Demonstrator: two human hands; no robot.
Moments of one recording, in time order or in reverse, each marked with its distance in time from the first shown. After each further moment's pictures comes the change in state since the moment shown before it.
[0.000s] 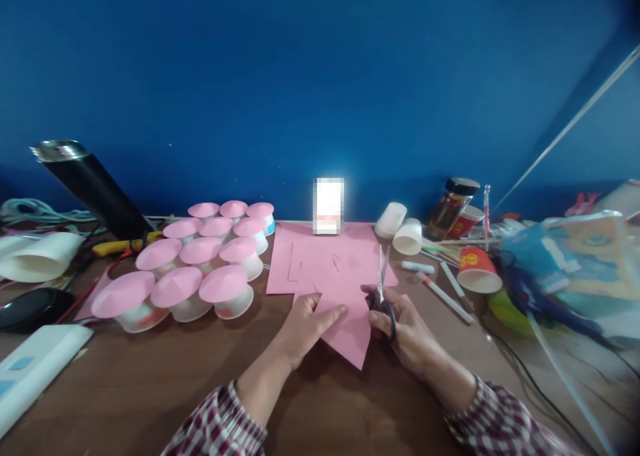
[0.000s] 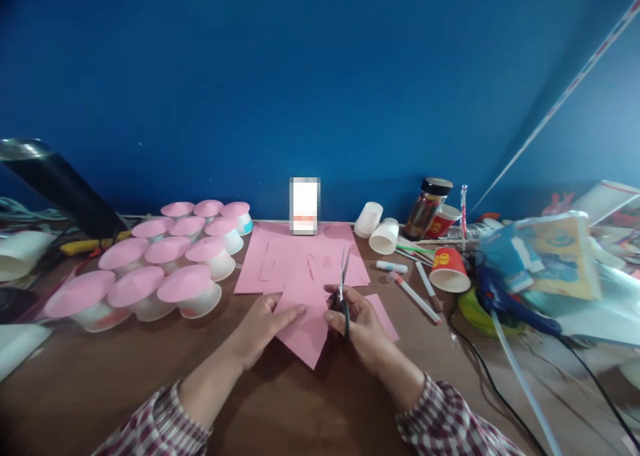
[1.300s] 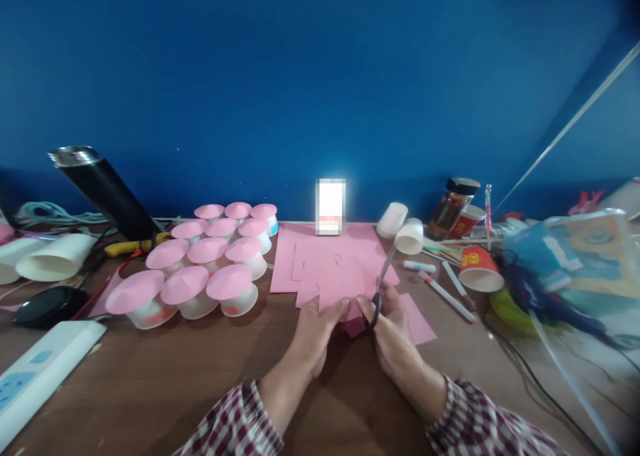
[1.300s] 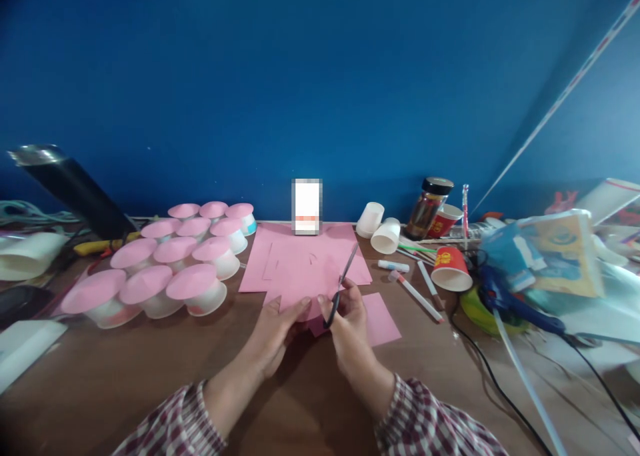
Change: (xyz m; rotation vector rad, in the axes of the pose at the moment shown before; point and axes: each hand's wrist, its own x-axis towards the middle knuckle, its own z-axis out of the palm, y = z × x) left_hand 0.005 -0.023 0.023 -0.282 0.204 0.069; right_hand 0.003 0.017 0.040 0.197 0.256 -0.167
